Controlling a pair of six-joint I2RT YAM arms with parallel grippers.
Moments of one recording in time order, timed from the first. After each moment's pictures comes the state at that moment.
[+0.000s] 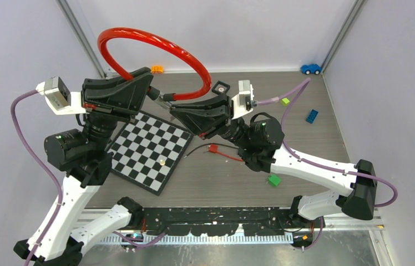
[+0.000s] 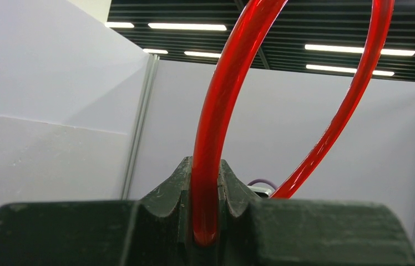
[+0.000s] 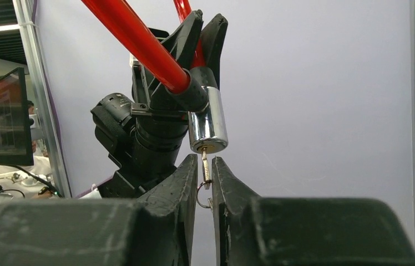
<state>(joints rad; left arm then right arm) -0.55 0.83 1.22 0.53 0.25 -0.63 1.12 1.33 1.17 0.95 -0.20 0.36</state>
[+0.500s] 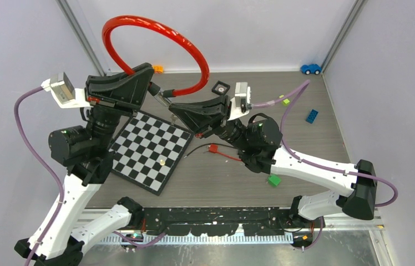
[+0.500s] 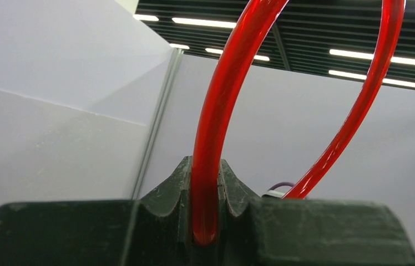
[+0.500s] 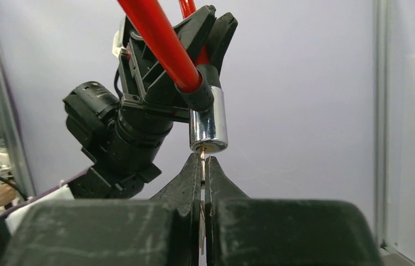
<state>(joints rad) -0.55 0.84 1.21 0.49 0.20 -0.63 1.12 1.33 1.17 0.91 -0.14 0.28</state>
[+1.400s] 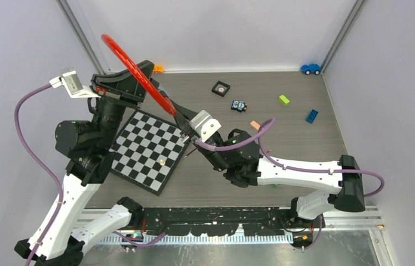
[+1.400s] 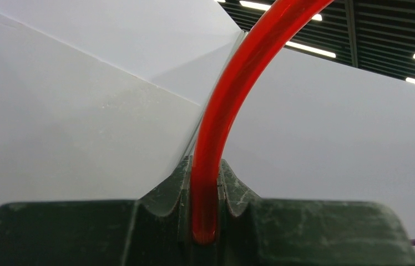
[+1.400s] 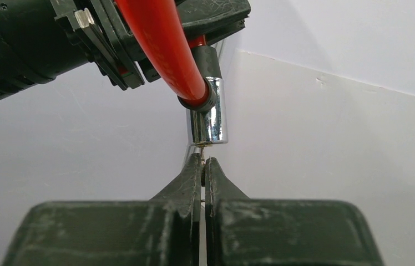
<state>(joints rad) -0.54 0.83 1.23 0.28 0.02 -0.60 1.33 1.44 1.26 0.83 0.40 -0.57</state>
